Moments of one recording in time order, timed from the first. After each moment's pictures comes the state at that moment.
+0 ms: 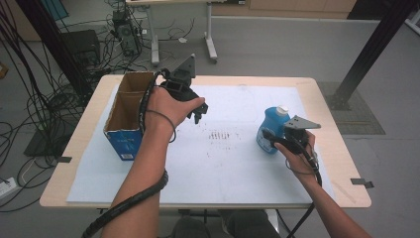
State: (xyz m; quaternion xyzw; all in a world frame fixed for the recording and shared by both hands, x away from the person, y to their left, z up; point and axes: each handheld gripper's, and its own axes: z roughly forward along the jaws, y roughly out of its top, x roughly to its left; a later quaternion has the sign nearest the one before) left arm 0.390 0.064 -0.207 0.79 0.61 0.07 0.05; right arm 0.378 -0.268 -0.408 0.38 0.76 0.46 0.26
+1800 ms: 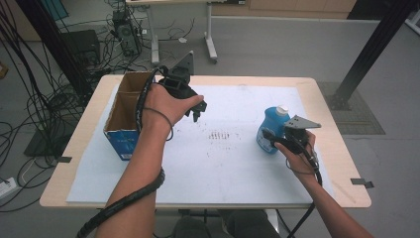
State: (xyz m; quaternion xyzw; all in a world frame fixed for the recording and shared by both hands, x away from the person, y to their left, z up) left arm 0.389 0.067 -0.199 0.79 0.61 0.07 0.05; right arm 0.379 -0.269 -0.408 0.38 0.76 0.46 0.26
